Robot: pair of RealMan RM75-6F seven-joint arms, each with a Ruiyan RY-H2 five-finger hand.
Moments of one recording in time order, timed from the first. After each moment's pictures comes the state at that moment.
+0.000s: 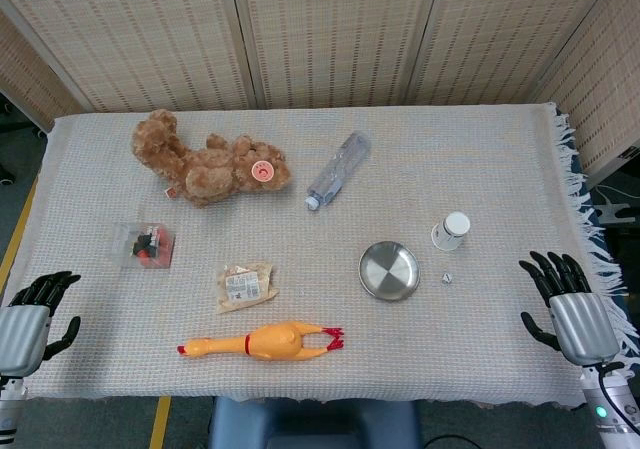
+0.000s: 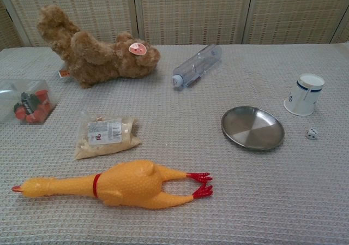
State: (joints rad) left arm -0.11 -1.16 -0.04 -1.56 1.50 1.49 0.09; right arm 0.11 -1.13 0.03 -1.58 -1.56 1.44 -0.05
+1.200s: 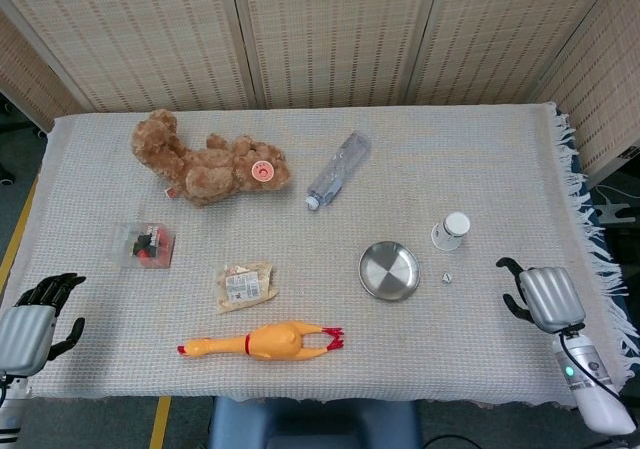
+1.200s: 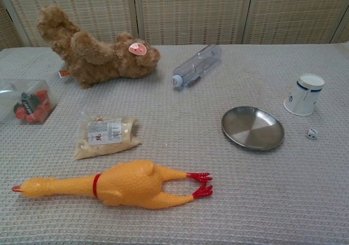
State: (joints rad) left arm -0.12 -1.16 -0.04 -1.56 1.49 1.46 0.09; right arm 0.25 -1.19 0.10 -1.53 -1.41 1.17 -0.17
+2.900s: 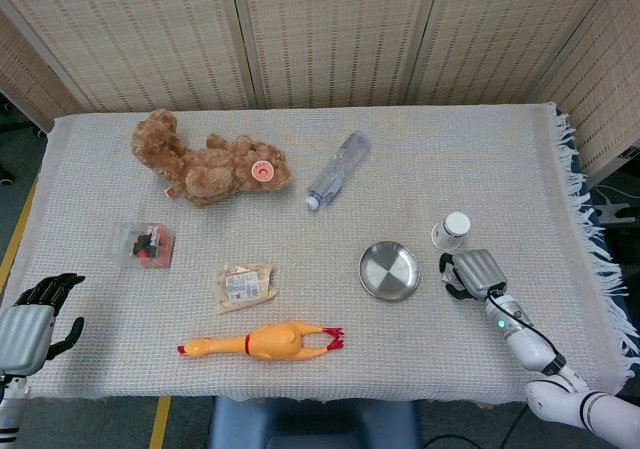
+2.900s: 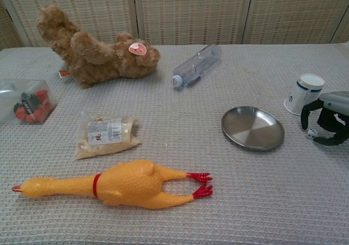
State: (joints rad) left arm -0.12 -1.16 -0.04 -1.56 1.49 1.46 0.08; right arm 0.52 -1.49 0.06 -1.11 -1.37 0.86 0.06
